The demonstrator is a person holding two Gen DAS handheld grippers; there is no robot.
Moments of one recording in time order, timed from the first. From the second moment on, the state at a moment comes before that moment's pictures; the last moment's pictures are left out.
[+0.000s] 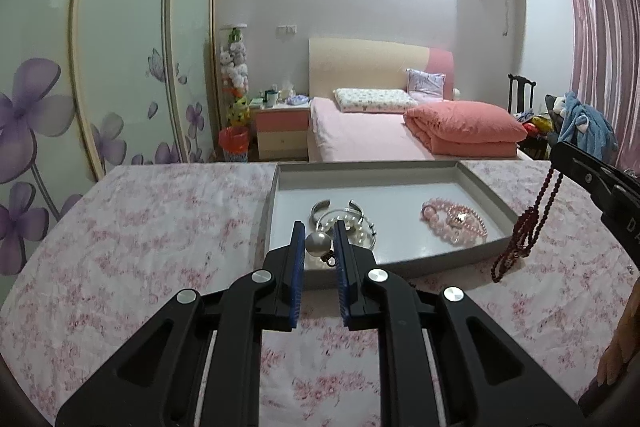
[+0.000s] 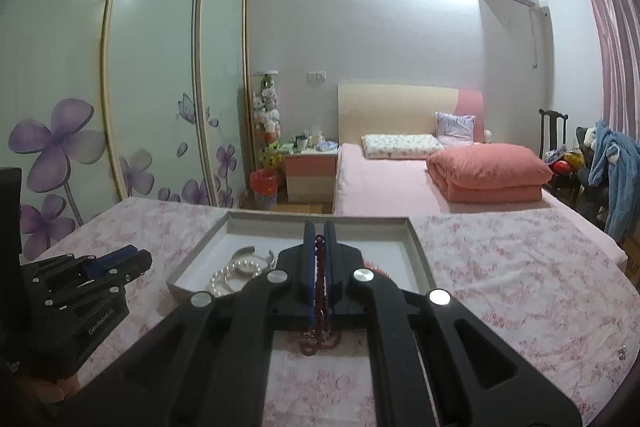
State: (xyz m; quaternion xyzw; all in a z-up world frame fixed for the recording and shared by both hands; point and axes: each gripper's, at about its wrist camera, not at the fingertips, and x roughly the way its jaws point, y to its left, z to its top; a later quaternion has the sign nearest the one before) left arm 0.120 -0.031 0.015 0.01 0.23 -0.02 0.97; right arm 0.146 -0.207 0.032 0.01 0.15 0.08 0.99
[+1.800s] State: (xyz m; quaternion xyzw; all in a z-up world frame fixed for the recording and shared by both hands) left arm 0.252 -0.064 -0.016 0.00 0.27 -0.07 0.96; right arm 0.304 -0.233 -0.017 0.10 0.24 0.08 0.96
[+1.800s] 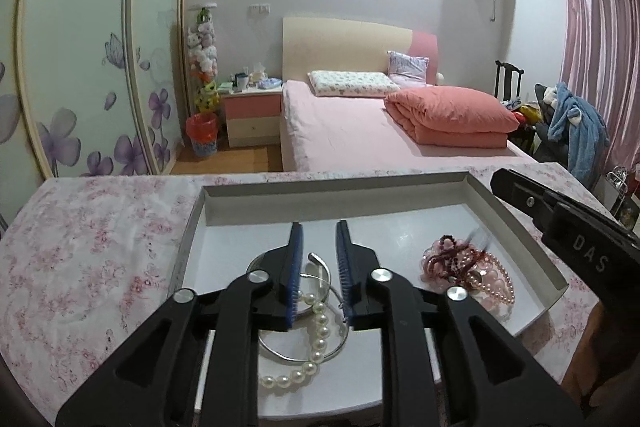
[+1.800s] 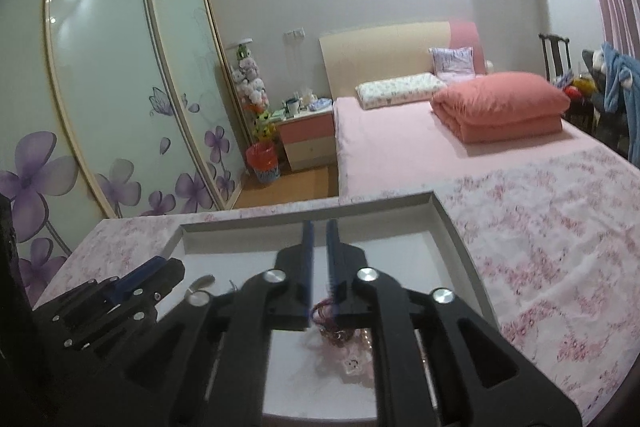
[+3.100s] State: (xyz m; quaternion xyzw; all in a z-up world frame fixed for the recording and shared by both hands) left arm 0.169 0.038 -0.024 -0.07 0.32 0.00 0.95; right arm 0.237 -0.167 -0.079 0.05 0.44 0.24 0.87
